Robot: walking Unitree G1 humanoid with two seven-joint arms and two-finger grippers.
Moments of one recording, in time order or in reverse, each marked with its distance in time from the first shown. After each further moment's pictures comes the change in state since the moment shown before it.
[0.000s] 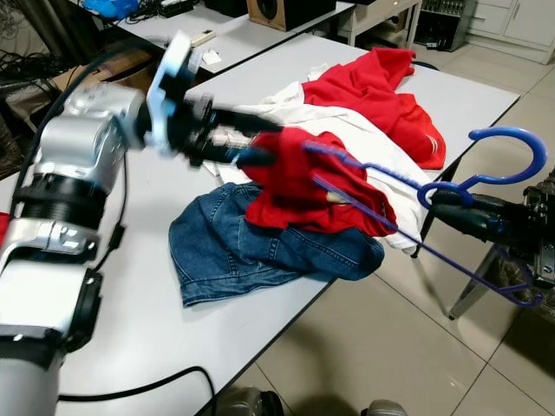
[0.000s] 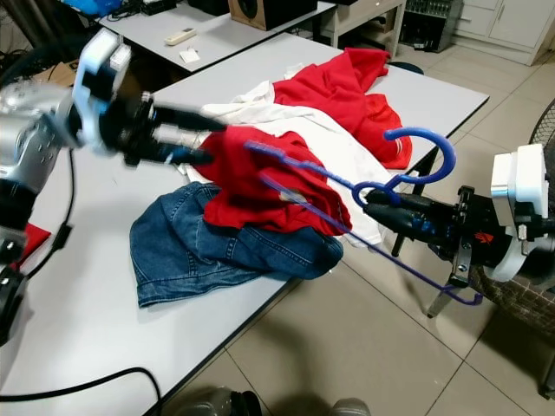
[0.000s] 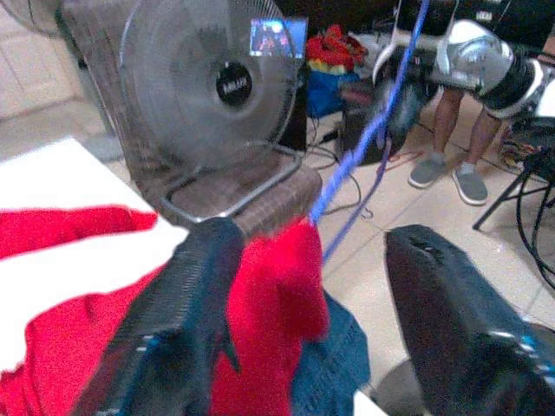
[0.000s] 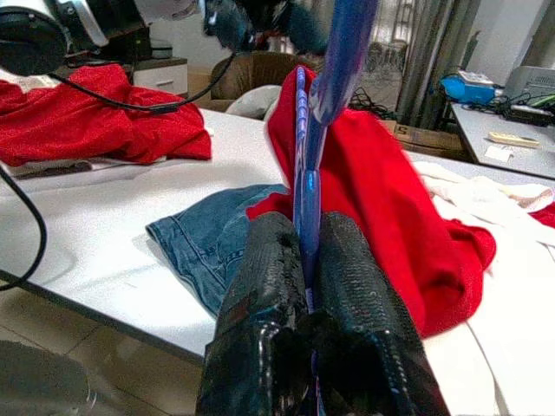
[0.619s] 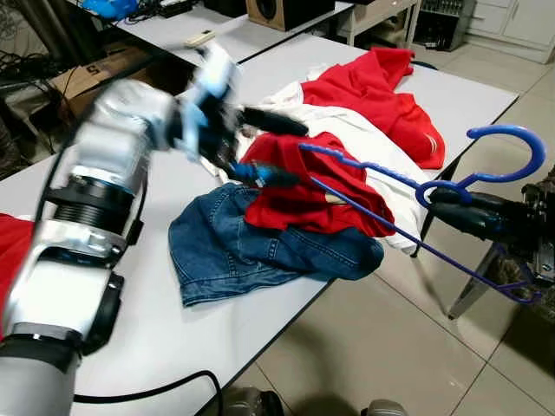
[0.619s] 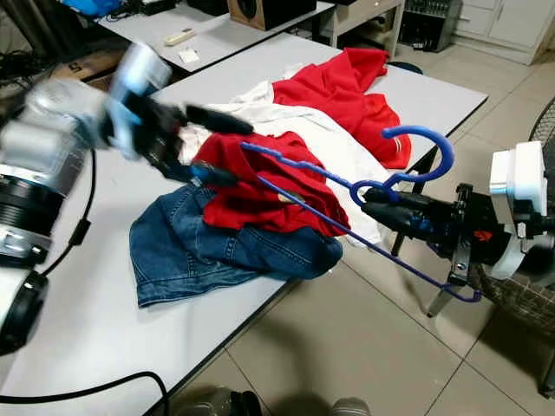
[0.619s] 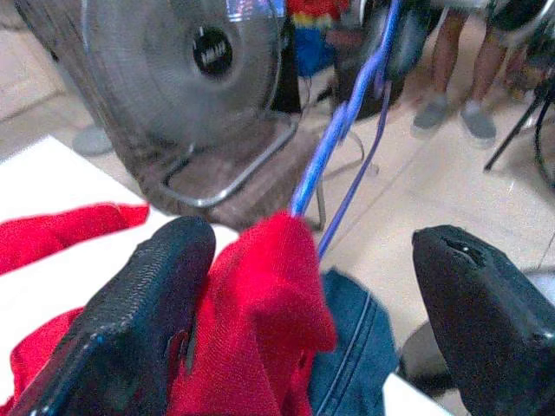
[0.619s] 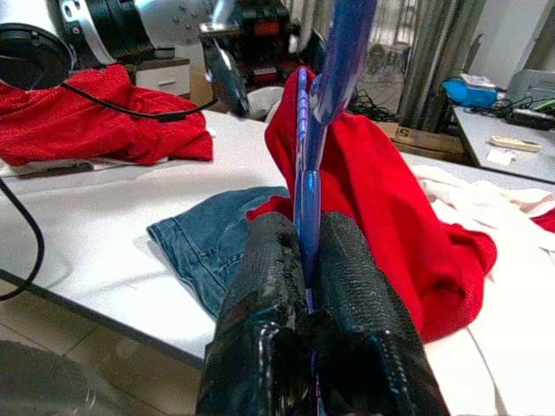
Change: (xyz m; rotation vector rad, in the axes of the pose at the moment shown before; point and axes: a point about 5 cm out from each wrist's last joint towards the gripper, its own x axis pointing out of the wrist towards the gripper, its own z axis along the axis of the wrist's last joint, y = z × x) left arm 0.032 -0.001 -0.018 0.120 0.114 -0.055; right arm 0.003 -0.001 0.002 -0.007 -0.002 0.012
